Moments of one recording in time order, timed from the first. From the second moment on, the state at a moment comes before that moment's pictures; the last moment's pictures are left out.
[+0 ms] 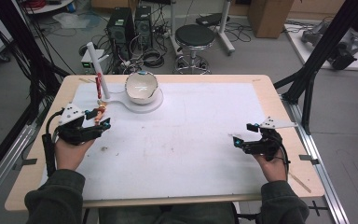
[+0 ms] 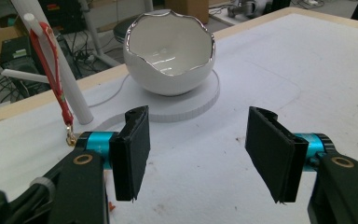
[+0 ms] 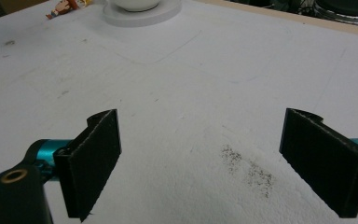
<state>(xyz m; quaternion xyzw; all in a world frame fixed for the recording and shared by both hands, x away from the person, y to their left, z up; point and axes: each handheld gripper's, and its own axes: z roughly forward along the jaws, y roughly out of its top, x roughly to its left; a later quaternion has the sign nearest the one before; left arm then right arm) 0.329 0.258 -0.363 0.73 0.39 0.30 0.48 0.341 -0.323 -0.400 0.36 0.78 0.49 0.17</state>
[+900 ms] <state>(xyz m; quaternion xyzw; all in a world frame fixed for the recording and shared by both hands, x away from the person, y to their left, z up) 0.295 0.257 -0.378 0.74 0.38 0.29 0.47 0.339 -0.325 -0.399 0.37 0.77 0.49 0.17</state>
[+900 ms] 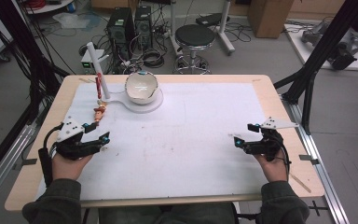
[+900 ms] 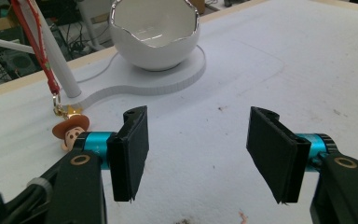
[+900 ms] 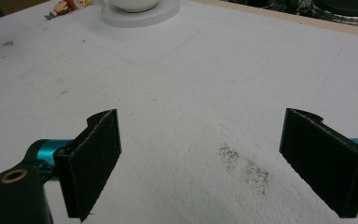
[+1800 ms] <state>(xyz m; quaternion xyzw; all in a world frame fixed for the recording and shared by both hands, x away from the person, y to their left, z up) 0.269 0.263 -0.388 0.74 0.39 0.28 0.47 0.337 -0.325 -0.401 0.36 0.78 0.48 0.17</state>
